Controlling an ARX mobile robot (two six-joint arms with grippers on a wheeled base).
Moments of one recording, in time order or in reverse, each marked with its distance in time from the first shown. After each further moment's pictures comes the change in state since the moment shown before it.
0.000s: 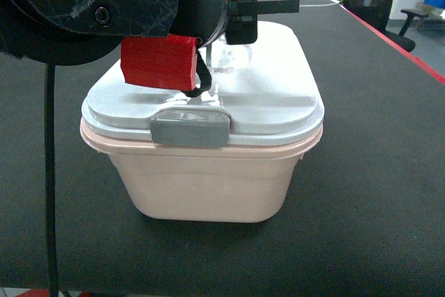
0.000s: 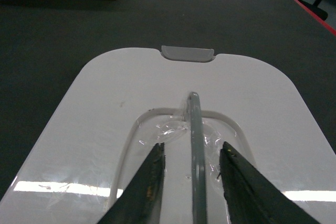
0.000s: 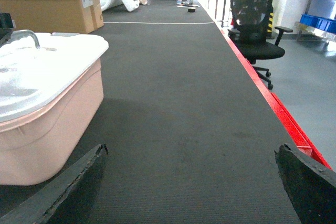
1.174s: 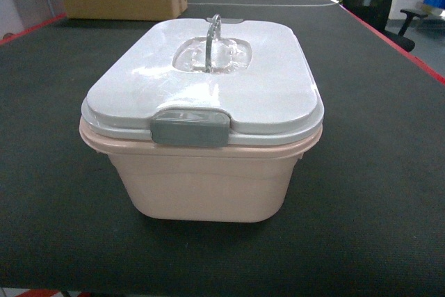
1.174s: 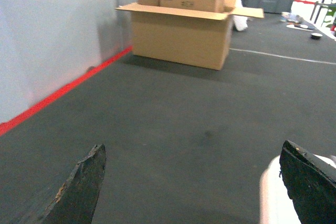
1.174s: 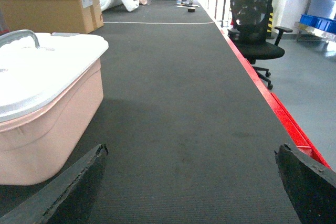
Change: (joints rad) left arm 0.390 -0.401 -0.241 0.080 0.060 0.117; right arm 0.000 0.000 0.000 0.000 0.000 0.000
